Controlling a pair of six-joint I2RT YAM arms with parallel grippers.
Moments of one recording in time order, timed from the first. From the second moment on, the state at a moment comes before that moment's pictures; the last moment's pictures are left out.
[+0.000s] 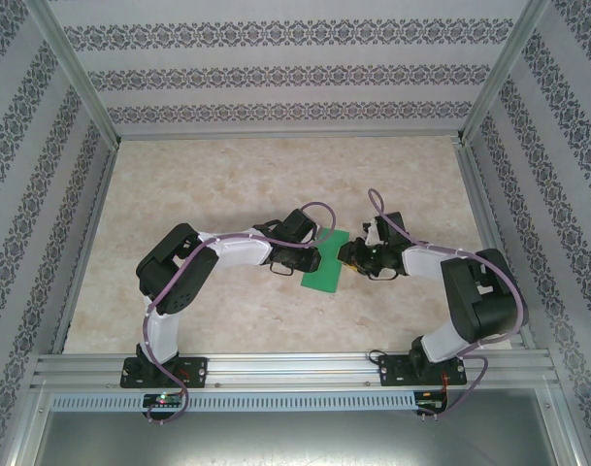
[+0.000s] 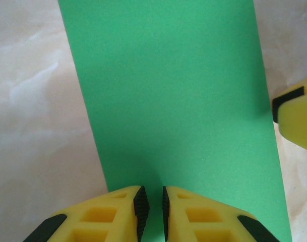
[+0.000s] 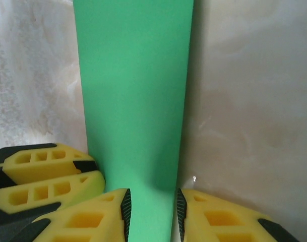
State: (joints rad) left arm -0.76 1.97 1.18 -0.25 0.20 -0.44; right arm 0.24 1.56 0.60 -0.04 -0.58 0.73
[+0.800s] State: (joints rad) left arm -0.76 1.97 1.18 -0.25 0.20 -0.43; right arm 0.24 1.63 0.64 0.01 -0.65 0.73
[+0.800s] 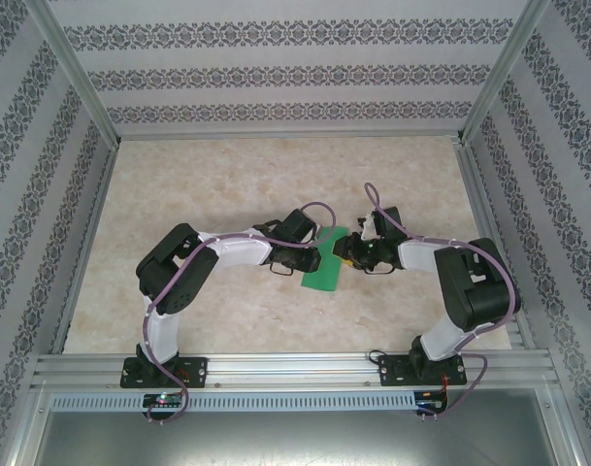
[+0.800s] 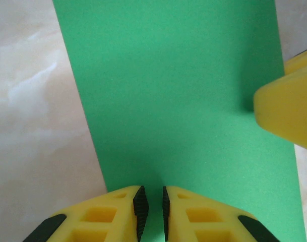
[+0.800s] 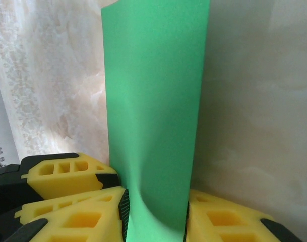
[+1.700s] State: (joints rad) left arm -0.76 1.90 1.21 -0.46 0.22 -0.43; right arm 0.26 1.63 0.66 0.07 -0.75 0.75
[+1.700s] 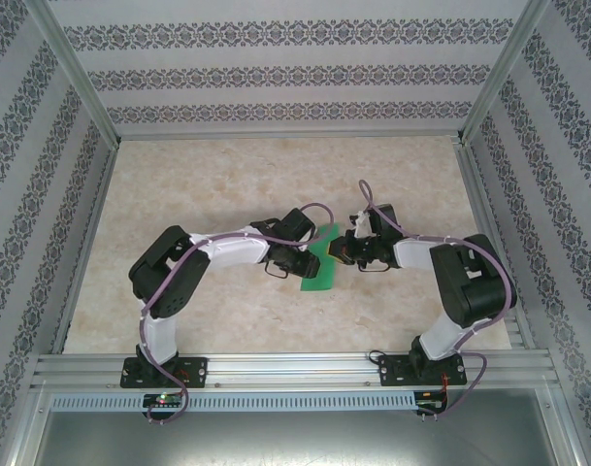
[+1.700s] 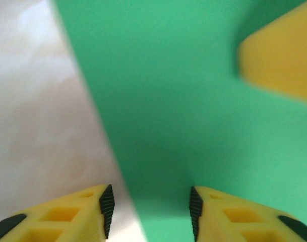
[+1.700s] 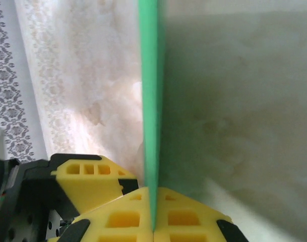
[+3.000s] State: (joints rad) left arm -0.61 1.25 0.81 -0.08 0.46 -0.92; right arm 0.29 1.47 0.76 0.32 -0.94 1.10
